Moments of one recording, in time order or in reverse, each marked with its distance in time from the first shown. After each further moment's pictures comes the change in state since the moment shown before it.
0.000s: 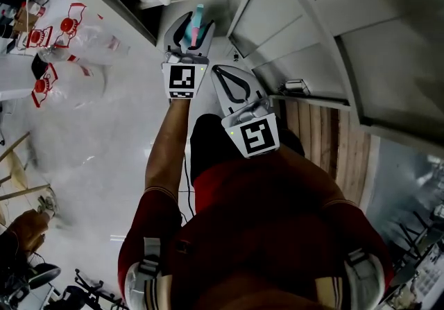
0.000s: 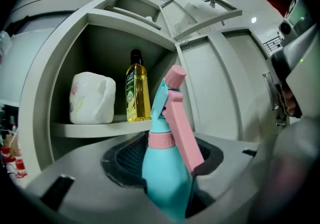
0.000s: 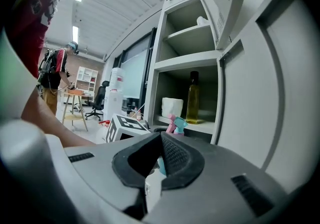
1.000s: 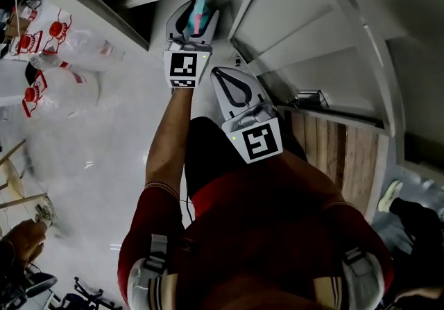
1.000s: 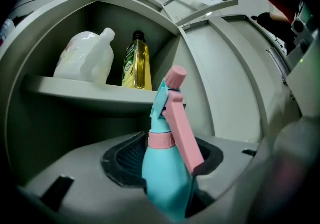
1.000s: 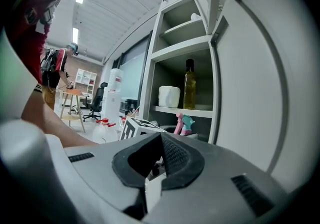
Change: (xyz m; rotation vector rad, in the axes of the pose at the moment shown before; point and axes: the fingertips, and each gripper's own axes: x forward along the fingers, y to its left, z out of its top) left arm 0.051 0.005 -0.051 -0.015 -0.068 -0.011; right arm 0.023 -0.009 -0.059 0.041 -0.060 -0.022
